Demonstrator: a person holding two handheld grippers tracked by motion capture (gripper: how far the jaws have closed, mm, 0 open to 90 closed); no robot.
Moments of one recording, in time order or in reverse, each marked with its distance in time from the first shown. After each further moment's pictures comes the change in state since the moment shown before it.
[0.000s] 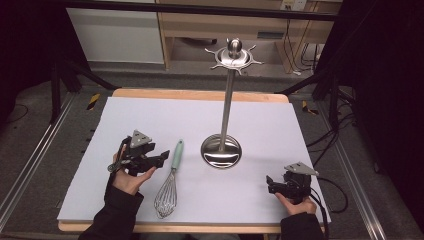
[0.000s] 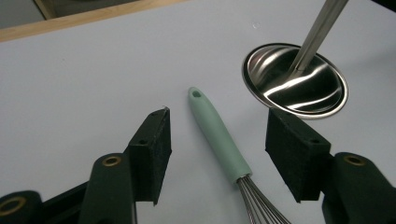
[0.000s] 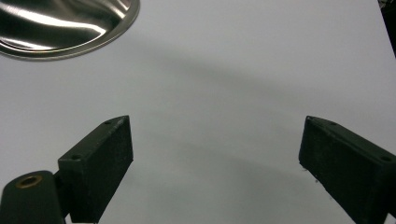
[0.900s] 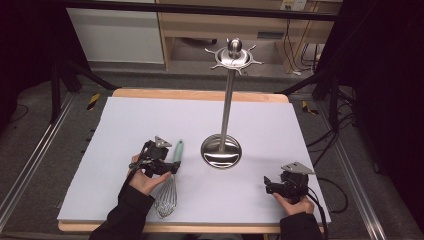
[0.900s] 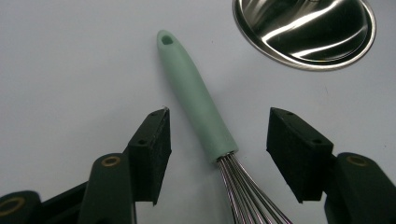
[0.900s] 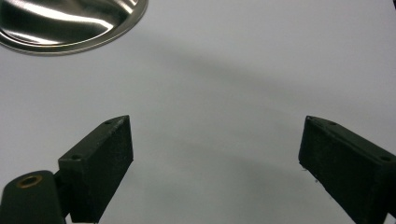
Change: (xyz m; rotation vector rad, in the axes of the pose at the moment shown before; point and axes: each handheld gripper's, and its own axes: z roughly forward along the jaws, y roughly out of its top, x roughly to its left) left arm -0.019 -0.008 0.045 0.214 -0.012 0.007; right arm 0.006 0.002 0.004 0.018 0.010 -0.018
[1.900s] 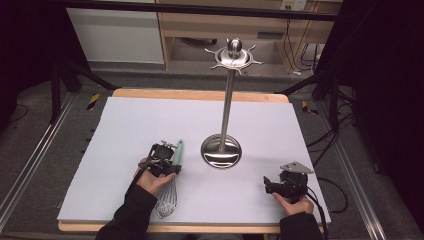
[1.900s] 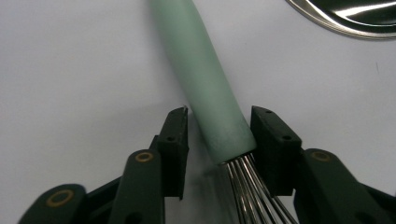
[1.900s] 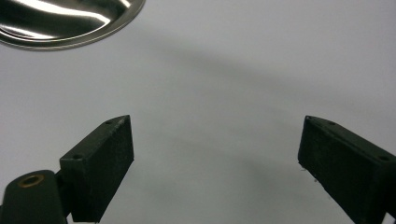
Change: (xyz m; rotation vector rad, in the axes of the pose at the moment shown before) left arm 0.000 -0.004 0.040 0.151 0.000 -0.076; right arm 0.000 0.000 0.003 0.015 -0.005 -0.003
